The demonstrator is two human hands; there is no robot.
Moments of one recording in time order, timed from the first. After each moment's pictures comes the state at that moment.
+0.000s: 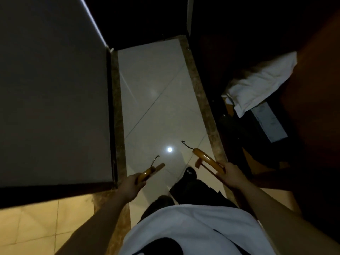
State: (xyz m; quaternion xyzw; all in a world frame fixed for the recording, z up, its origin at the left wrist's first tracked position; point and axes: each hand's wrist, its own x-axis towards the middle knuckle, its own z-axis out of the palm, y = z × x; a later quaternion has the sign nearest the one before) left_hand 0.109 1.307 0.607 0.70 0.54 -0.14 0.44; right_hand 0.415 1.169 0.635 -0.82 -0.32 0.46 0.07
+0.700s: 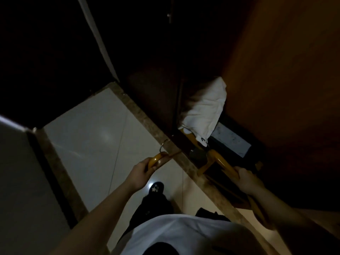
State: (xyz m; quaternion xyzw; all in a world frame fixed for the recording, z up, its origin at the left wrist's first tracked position) left_hand 0.441 1.593 0.642 0.85 0.25 -0.12 0.45; right_hand 0.601 1.289 0.654 -0.92 -0.07 0.37 0.10
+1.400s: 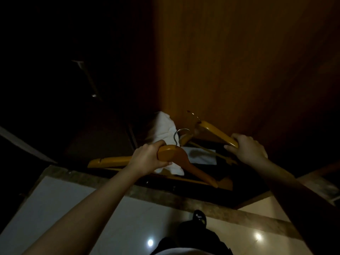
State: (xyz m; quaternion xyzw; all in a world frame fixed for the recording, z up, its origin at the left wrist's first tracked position) left_hand 0.690 1.624 0.781 0.95 -0.18 -0.09 0.25; right_hand 0.682 1.321 0.786 -0.97 0.13 0.11 0.17
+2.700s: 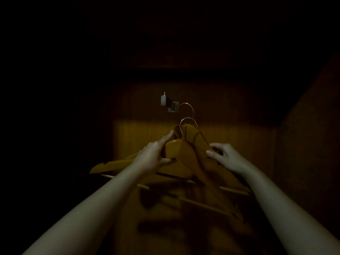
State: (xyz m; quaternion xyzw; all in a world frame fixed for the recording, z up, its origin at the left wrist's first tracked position) left_hand 0.963 1.427 1.159 0.87 -0.33 0.23 0.29; right_hand 0.900 1.182 1.170 -0.89 -0.16 -0.23 0.36
